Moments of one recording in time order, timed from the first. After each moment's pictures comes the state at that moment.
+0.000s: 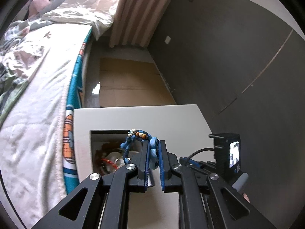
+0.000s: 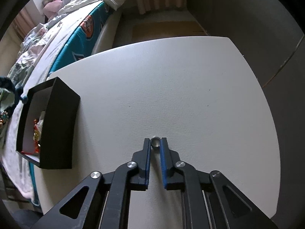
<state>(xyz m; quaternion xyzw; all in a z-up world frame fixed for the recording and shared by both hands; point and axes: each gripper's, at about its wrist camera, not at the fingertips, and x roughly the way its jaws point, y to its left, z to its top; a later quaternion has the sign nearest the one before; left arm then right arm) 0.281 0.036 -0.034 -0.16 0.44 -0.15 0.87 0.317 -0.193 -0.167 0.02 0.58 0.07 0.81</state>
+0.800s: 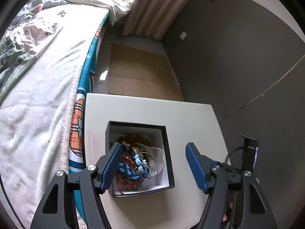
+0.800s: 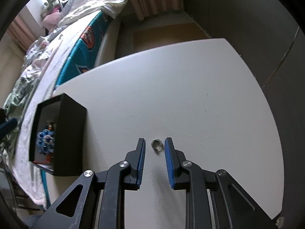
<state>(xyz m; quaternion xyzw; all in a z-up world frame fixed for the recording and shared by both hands) 0.300 0.068 -0.066 -0.21 0.48 -0.12 0.84 0.321 -0.199 -0.163 0.06 0.57 0.07 0.82</state>
